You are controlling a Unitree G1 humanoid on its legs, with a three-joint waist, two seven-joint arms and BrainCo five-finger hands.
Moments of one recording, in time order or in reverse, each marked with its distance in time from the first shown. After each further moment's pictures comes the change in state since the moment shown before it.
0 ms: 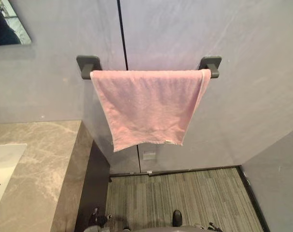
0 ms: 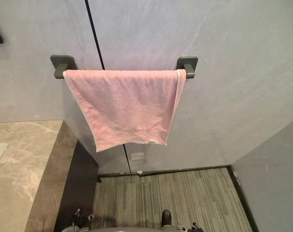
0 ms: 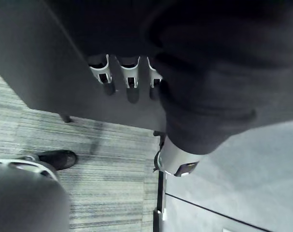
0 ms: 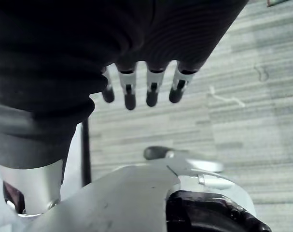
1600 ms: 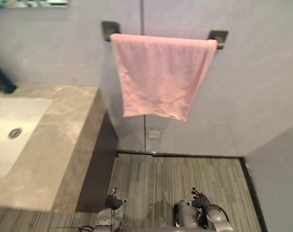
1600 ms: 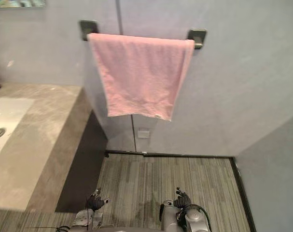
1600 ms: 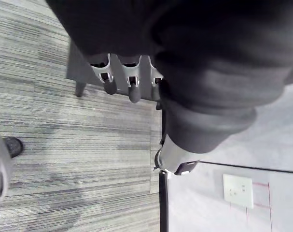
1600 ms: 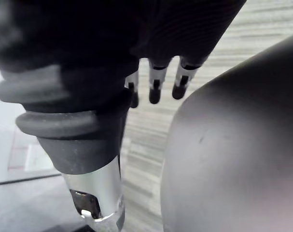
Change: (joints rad) left arm -0.046 -0.030 -0.267 -0.098 -0.004 -0.023 -0.027; right arm -0.163 0.005 0.218 -0.098 0.007 -0.006 0.019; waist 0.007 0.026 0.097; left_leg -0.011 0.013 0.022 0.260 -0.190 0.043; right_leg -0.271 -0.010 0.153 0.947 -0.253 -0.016
